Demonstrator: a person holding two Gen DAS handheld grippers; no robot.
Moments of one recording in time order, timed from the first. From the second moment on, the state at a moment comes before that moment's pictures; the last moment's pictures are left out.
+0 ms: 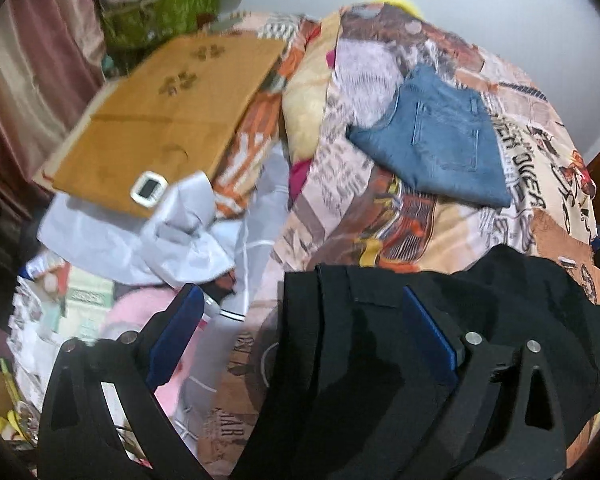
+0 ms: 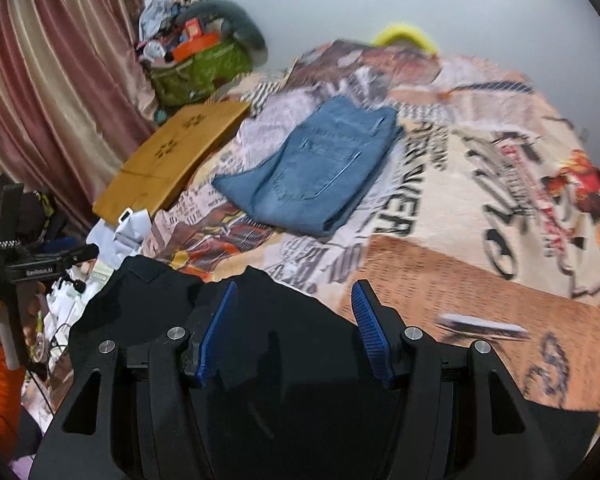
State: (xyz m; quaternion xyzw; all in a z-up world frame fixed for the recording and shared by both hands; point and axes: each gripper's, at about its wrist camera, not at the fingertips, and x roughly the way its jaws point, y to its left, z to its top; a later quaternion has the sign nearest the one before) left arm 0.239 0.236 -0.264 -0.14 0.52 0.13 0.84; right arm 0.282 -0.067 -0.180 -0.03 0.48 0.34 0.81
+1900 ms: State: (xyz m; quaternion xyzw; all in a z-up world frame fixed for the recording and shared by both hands) left arm 0.200 0.228 -0.244 -0.15 0.49 0.14 0.85; right arm 0.290 -0.051 -0.158 -0.11 0.47 0.34 0.81
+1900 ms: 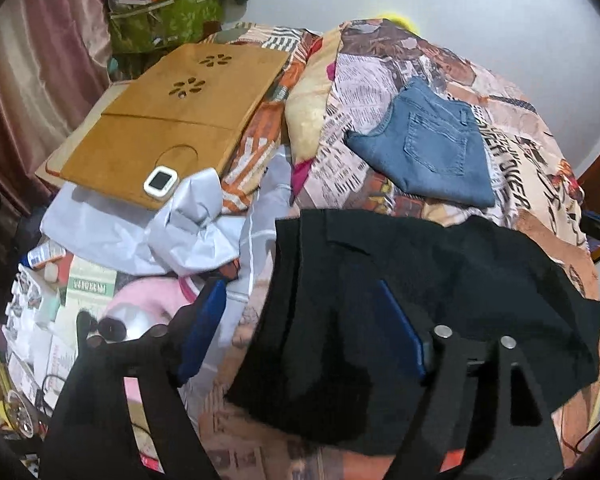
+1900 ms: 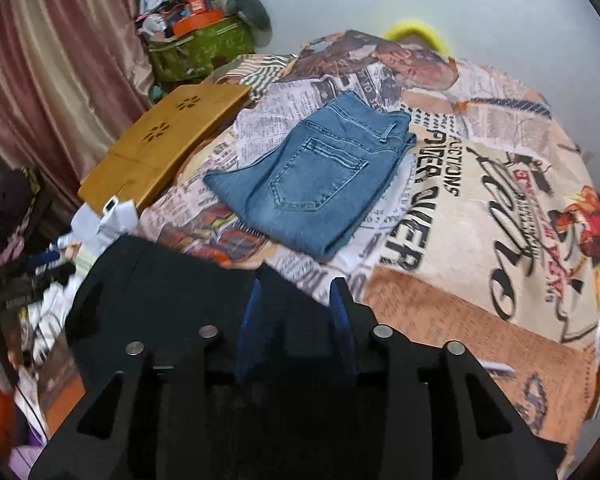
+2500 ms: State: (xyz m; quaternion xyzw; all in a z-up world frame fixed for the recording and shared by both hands) left arm 0.151 0.205 -0.296 -0.26 0.56 0.08 0.78; right arm 0.199 -0.099 -0.193 -0.11 0.49 0.36 0.79
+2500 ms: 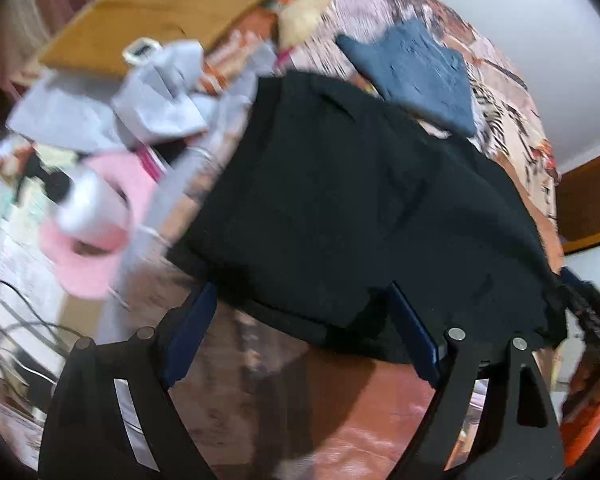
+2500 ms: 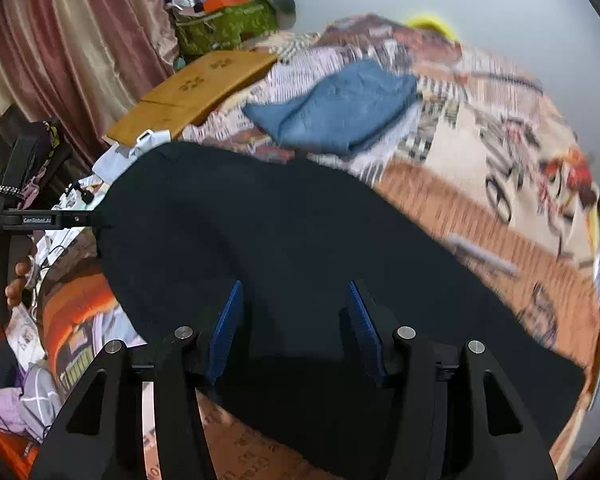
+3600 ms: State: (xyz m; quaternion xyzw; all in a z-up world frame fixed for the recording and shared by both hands) left arm 0.139 0.199 -0.311 -0.14 0.55 0.17 0.81; right arm 0.187 -0.118 -0.215 -0.09 0.53 0.35 0.77
